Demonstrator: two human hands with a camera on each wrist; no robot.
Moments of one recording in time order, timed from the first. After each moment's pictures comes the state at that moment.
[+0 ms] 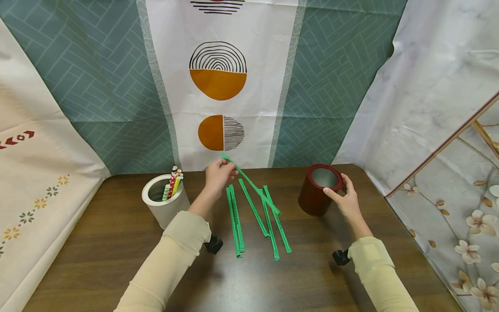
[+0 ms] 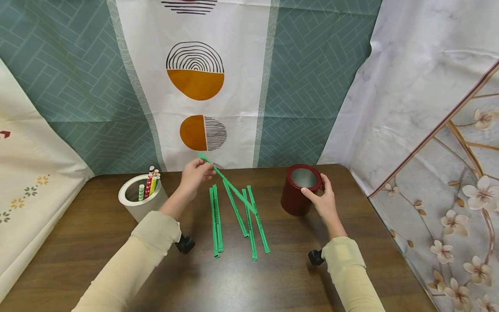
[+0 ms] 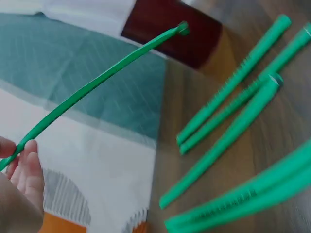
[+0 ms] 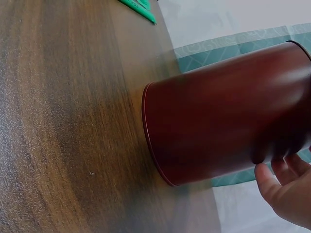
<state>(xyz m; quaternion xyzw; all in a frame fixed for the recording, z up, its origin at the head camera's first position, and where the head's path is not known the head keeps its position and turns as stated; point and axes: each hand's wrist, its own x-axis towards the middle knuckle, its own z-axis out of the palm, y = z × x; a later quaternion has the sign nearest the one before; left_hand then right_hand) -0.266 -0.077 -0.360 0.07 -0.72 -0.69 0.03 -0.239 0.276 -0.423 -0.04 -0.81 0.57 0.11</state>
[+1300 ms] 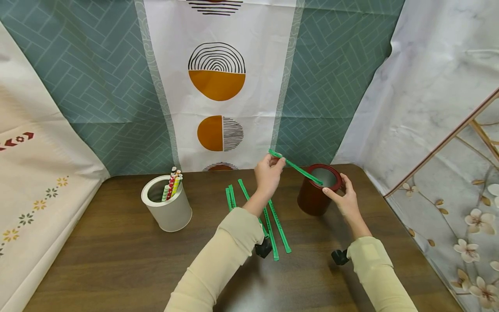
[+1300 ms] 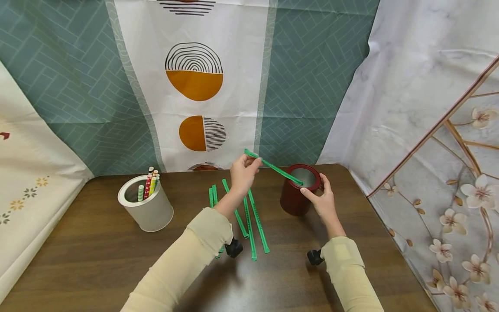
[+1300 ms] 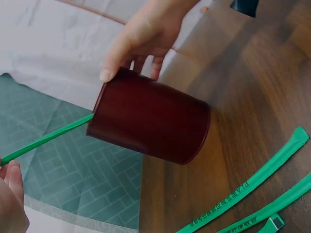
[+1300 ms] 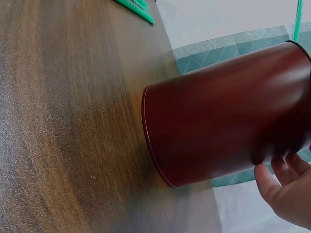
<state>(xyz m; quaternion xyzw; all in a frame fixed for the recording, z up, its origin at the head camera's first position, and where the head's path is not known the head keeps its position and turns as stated) -0.260 0.049 -0.350 -0.03 -0.72 -0.68 0.14 -0.239 0.277 -0.425 -0.03 -0.81 0.57 0.10</state>
